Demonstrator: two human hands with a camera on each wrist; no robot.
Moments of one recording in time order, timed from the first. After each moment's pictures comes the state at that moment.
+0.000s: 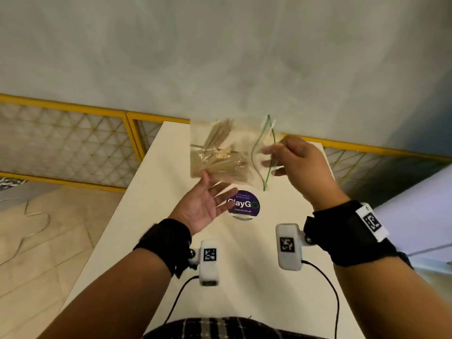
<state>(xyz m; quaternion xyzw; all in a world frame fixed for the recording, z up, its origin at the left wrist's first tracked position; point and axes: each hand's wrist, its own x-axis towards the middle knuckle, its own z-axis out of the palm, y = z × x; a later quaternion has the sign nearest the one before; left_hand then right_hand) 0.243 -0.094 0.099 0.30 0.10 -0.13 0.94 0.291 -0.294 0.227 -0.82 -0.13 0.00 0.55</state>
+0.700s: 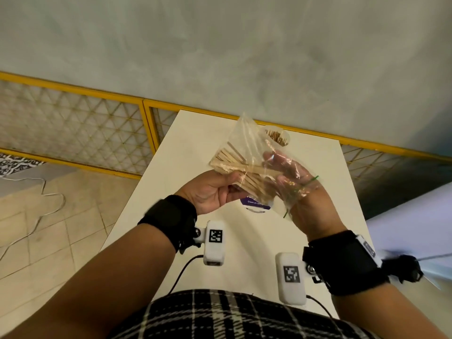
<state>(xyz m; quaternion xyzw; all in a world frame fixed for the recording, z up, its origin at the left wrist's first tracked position) 0.236 -0.073 0.126 0.40 0.03 -0.17 0.90 0.245 -0.277 0.176 -0.58 -0.17 0.14 0.78</state>
